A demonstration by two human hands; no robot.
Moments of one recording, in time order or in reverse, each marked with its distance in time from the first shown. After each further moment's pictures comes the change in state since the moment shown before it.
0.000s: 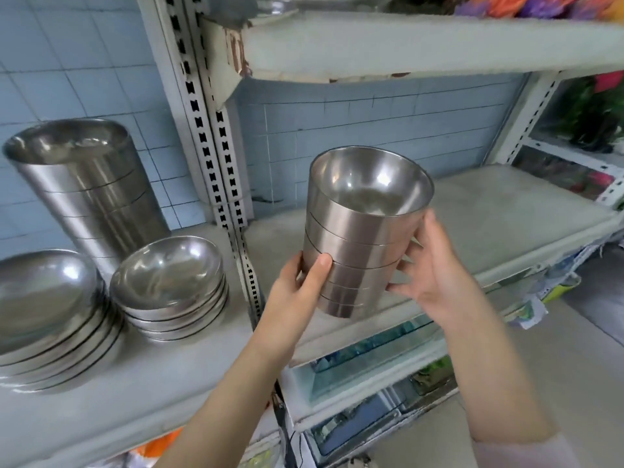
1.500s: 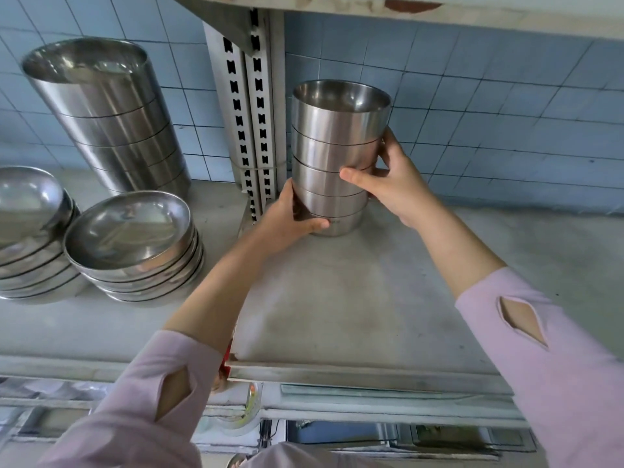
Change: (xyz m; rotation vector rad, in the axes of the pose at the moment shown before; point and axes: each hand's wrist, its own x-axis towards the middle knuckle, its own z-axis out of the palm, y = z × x) left_hand 0.183 -0.043 -0.028 0.440 0.246 0.025; right_hand 0.242 -0.022 0.043 -0.524 -0.592 -0.423
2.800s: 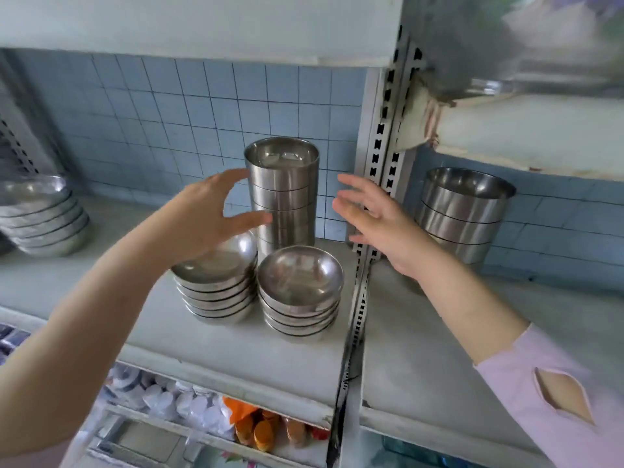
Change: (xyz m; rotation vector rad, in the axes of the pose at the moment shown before) left_hand -0.176 0.092 -0.261 0.728 0.349 -0.124; right_hand -0.015 -0.131 0.170 0.054 -0.309 -0.036
